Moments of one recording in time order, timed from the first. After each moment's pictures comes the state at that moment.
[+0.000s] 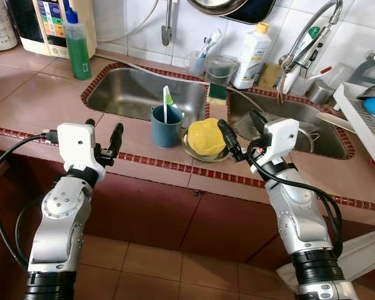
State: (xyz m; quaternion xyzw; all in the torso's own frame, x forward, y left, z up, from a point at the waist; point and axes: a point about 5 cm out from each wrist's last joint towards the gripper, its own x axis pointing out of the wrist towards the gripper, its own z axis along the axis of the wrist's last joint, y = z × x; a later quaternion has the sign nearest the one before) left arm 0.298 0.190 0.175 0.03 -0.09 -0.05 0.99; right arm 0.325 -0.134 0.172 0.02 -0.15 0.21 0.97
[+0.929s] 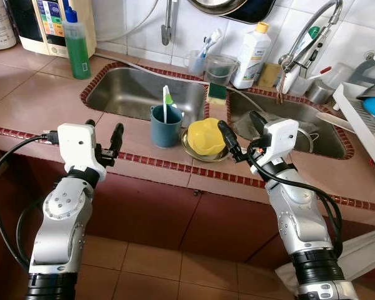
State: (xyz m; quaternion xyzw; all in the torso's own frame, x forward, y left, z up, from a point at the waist) left arm 0.297 0.188 0.175 0.03 -0.08 -0.05 0.99; right arm 0.326 -0.134 0.171 0.02 -0.14 0.21 0.97
